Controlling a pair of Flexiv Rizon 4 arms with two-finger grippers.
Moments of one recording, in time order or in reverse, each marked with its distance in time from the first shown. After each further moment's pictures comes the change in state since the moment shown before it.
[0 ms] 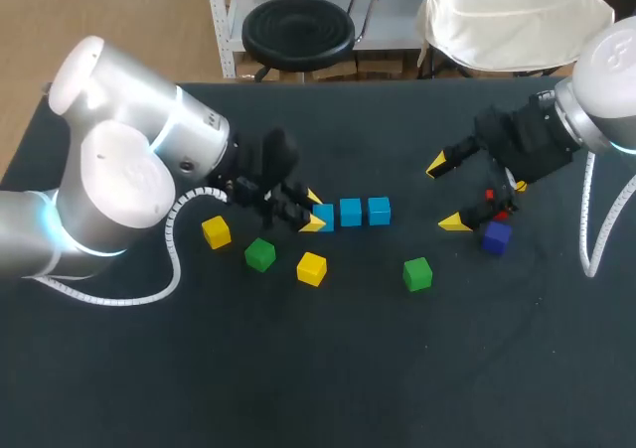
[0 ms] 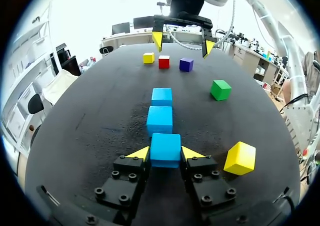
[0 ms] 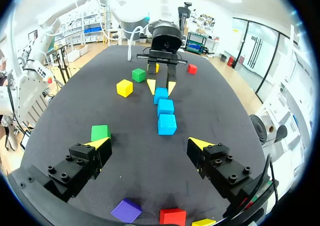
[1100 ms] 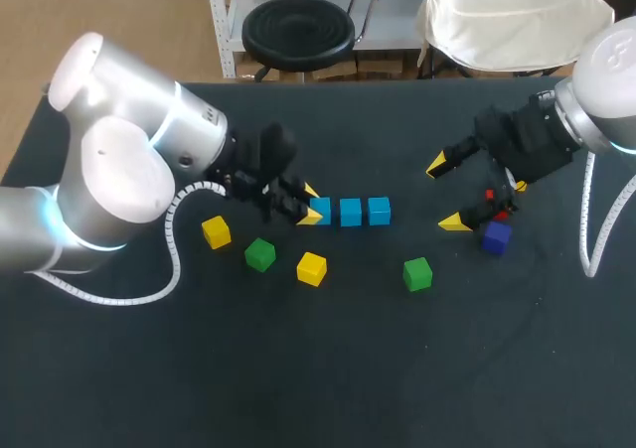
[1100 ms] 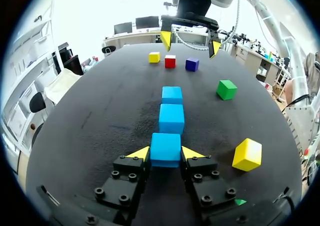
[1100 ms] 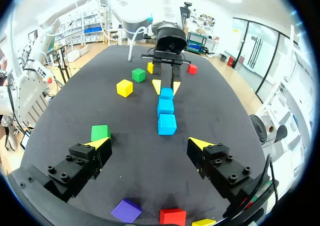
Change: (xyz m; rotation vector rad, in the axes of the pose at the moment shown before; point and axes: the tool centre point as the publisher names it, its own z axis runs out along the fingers) left arm 0.004 0.014 -0.002 -0.020 0.007 0.000; right arm 0.000 0.000 0.000 0.000 0.000 0.000
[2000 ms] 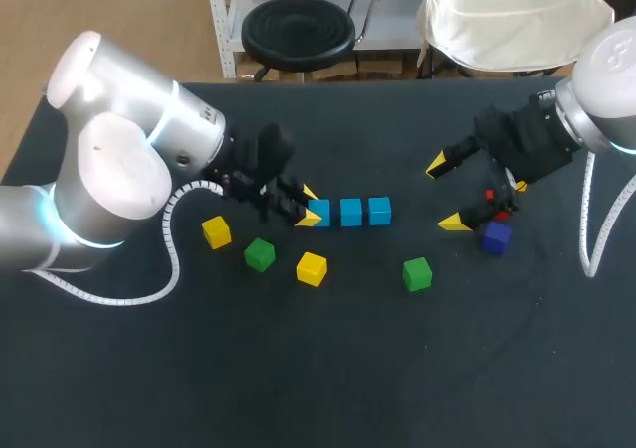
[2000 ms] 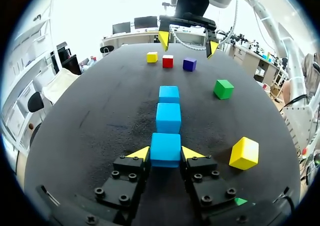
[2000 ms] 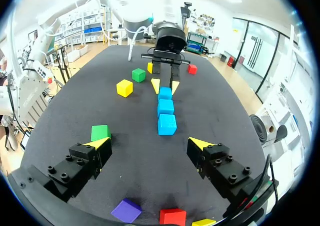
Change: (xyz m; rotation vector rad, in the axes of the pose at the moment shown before) left arm 0.001 -0.004 -0.001 0.026 -0.007 -0.010; right arm 0.000 0.000 0.000 0.000 0.000 0.000
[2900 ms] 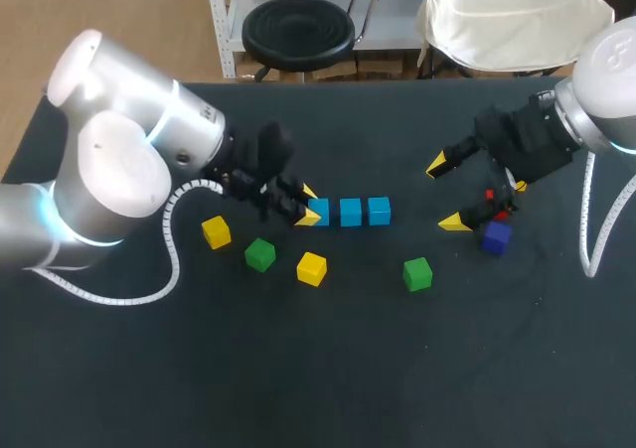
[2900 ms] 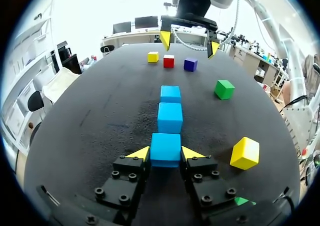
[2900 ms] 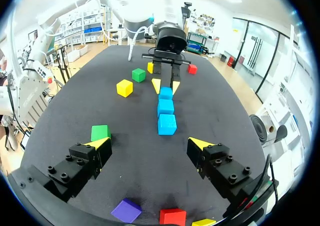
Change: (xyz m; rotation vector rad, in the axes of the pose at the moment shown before) left arm -0.001 0.000 -0.001 0.005 0.004 -0.003; right arm 0.000 0.000 0.000 0.000 0.000 0.000
